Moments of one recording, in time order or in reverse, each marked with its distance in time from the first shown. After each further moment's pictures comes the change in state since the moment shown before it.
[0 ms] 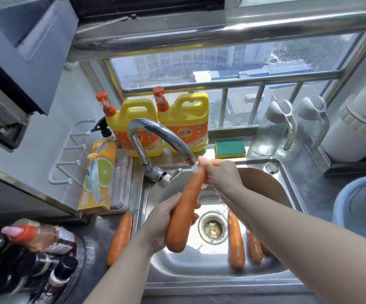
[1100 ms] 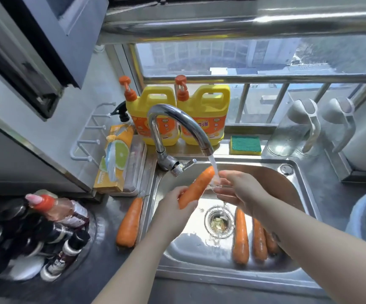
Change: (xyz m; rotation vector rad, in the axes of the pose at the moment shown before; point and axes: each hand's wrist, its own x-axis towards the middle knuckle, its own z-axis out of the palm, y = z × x) left_hand -0.010 -0.019 -0.012 0.878 0.374 0.246; right_hand -0.020 0.022 -0.023 0.073 -0.169 0.306
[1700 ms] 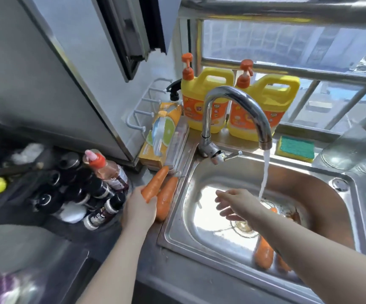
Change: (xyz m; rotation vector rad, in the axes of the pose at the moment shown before) left_hand -0.039 -0.104 -0.076 0.161 0.459 -0.508; right_hand -0.002 0.045 0.067 -0.571 -0.220 0.047
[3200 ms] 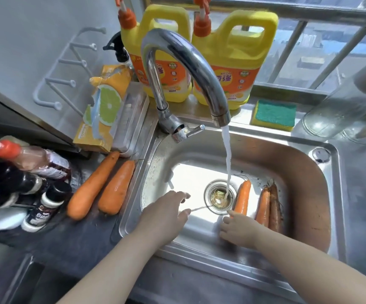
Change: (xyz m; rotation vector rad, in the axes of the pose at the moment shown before) left_hand -0.053 0.064 0.099 0.377 -0.584 0.462; right_hand 0.080 0.204 -0.059 -1.985 -0.616 -0.901
